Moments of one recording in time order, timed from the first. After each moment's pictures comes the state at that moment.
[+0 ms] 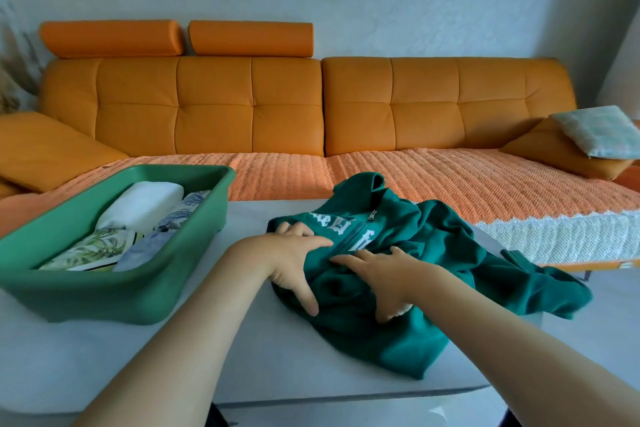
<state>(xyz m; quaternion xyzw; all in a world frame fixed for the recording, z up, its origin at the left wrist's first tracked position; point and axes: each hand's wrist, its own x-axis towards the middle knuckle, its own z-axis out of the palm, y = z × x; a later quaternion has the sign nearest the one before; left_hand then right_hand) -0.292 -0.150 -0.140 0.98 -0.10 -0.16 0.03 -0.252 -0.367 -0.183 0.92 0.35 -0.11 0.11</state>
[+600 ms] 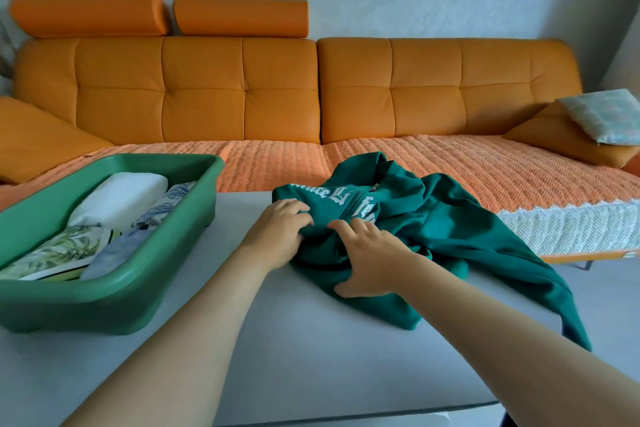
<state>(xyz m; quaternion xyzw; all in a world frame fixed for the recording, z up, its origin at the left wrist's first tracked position) -0.220 -0.126 -0.204 0.97 -0.16 0.17 0.08 -0.222 -0.338 -0.202 0.95 0.31 0.04 0.00</state>
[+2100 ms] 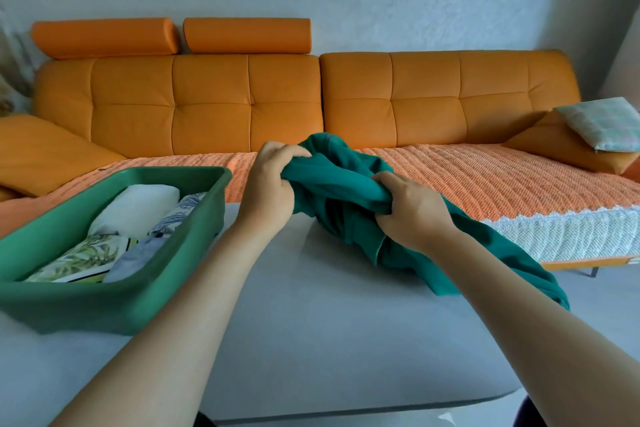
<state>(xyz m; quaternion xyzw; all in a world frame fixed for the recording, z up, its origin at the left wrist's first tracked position) -0.253 -0.141 -0.113 0.83 -0.11 0.41 0.36 -0.206 -0.382 -0.142 0.91 0.25 0.26 -0.19</state>
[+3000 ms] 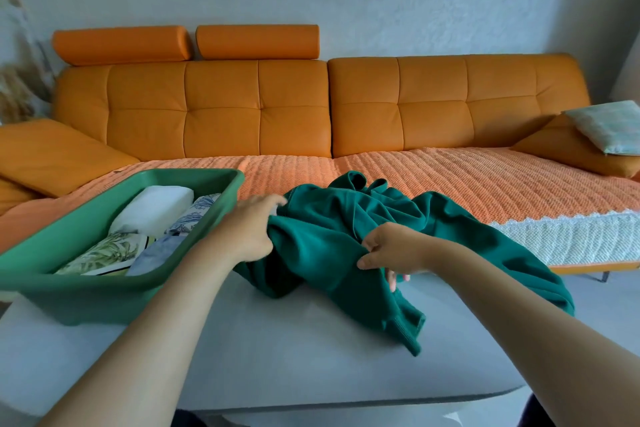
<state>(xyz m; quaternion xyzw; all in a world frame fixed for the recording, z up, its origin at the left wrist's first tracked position) -0.289 -0.089 -0.129 0.99 0.01 0.06 0.15 -0.233 -0.364 -0.146 0.91 0.26 -0.21 -0.24</state>
